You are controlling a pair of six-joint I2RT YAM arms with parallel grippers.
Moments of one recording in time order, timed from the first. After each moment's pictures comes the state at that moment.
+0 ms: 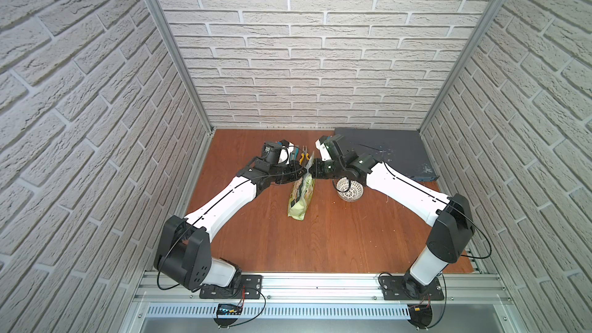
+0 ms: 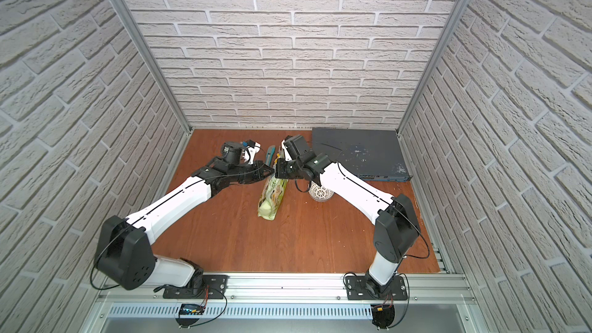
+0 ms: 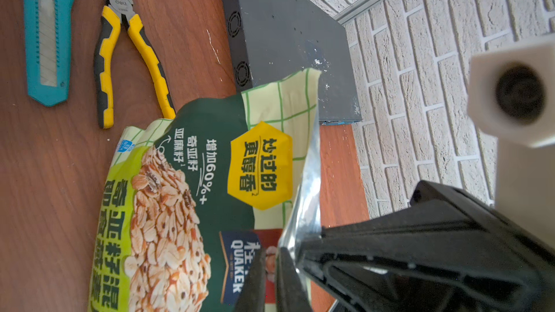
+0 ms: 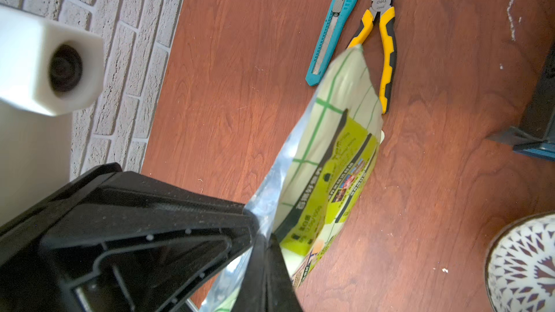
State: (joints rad) left arm -0.41 1.42 1.08 -0.31 0.46 -0.63; right arm 0.74 1.70 1.49 -0.55 -0.17 0.64
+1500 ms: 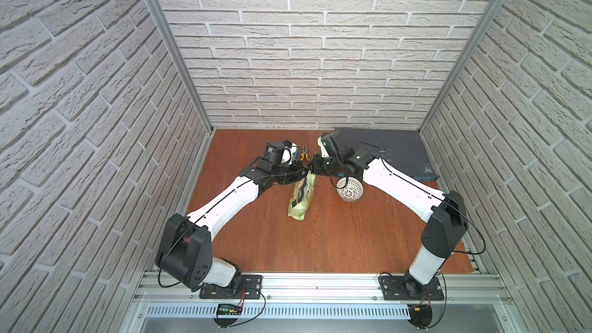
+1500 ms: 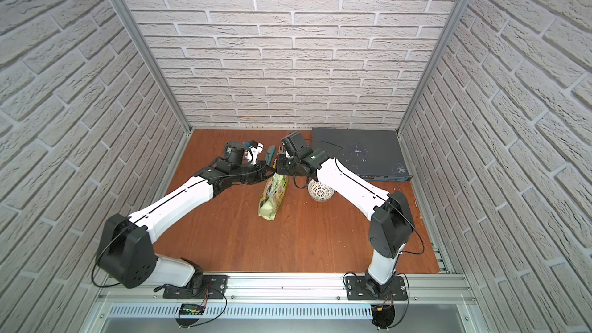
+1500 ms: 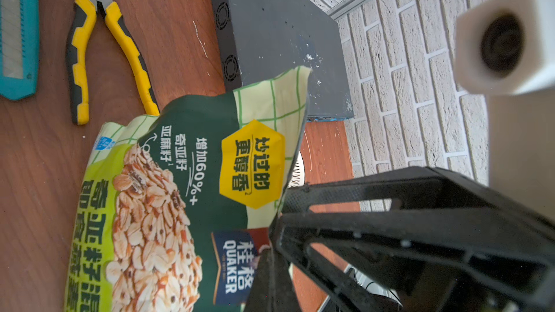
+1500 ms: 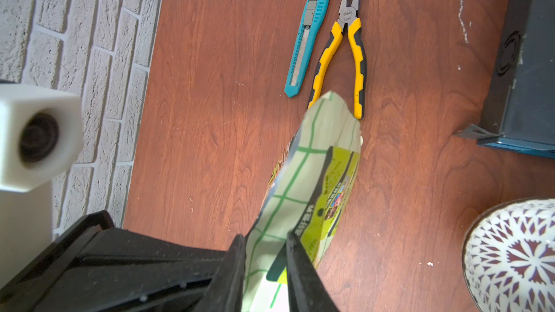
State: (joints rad) left arm -0.44 1.44 1.08 -0.29 0.49 -0.67; right arm 0.74 1.75 1.58 -0.62 -0.08 0.70
